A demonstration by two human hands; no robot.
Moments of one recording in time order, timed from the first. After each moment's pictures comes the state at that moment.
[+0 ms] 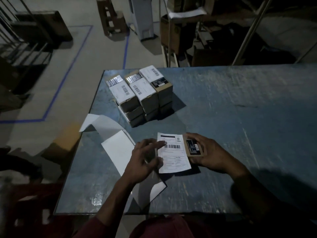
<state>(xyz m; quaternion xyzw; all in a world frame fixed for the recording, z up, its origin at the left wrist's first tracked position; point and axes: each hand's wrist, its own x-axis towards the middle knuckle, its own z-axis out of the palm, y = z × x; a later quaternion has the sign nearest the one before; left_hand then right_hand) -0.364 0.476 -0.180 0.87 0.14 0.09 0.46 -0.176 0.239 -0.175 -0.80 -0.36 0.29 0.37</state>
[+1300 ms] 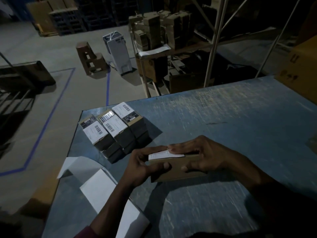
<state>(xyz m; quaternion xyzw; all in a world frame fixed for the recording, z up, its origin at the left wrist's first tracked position) -0.262 0.431 -0.090 0.73 0.02 0.09 0.68 -0.129 0.202 -0.048 -0.76 -0.47 0.25 0.37</state>
